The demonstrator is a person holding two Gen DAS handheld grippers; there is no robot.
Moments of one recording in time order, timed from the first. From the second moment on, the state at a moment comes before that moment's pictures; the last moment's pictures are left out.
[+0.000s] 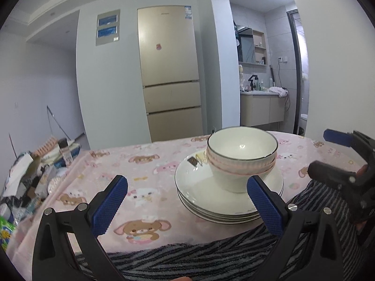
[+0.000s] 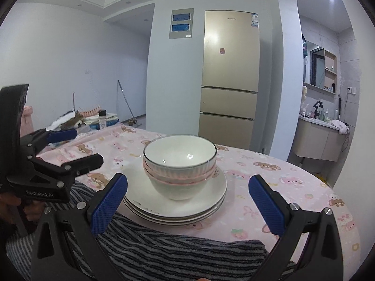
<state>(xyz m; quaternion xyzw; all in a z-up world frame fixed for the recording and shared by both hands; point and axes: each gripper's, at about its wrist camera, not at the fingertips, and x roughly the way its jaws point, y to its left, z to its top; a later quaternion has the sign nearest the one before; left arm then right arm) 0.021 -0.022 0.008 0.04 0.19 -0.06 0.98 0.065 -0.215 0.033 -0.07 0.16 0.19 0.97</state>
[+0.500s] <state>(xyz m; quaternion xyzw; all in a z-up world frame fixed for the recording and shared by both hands) 0.022 -0.019 0.002 0.03 0.20 -0.06 0.98 0.071 -0.218 0.030 -0.06 0.18 0.19 0.96</state>
